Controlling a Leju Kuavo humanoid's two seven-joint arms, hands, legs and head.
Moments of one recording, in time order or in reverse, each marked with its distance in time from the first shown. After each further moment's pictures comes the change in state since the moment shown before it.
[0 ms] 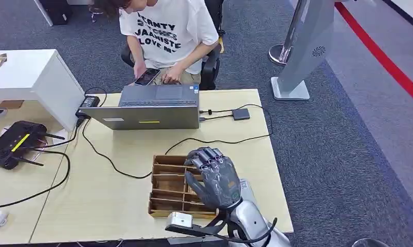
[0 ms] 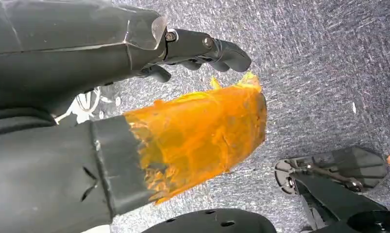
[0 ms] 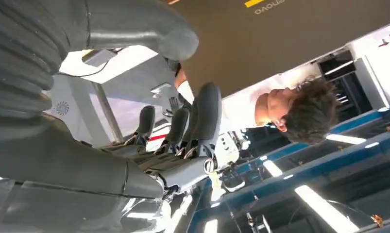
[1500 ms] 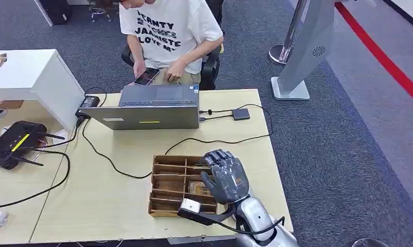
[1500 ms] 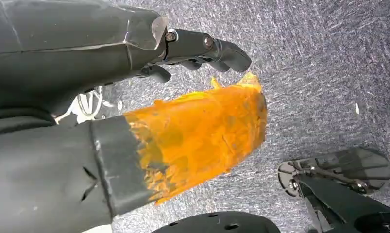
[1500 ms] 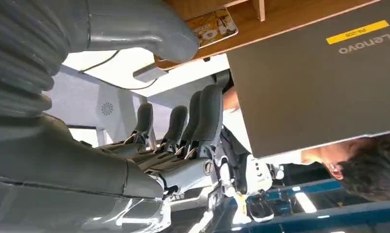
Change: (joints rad) left arm -0.002 0.001 0.014 0.000 -0.040 -0.003 0.005; right arm 0.000 -0.013 -0.074 0.119 0.035 0.074 0.053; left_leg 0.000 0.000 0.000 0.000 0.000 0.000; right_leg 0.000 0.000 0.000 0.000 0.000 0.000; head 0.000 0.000
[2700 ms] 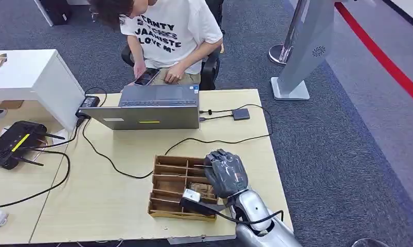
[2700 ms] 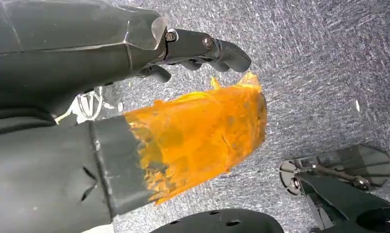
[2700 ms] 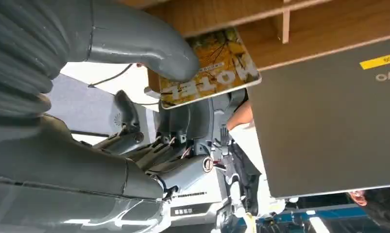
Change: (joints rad) left arm -0.001 0.000 0.000 0.000 -0.013 -0.010 0.002; right arm -0.043 0.035 -0.040 0.118 -0.043 0.044 0.005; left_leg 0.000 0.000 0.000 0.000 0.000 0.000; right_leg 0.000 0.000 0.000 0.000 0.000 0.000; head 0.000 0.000
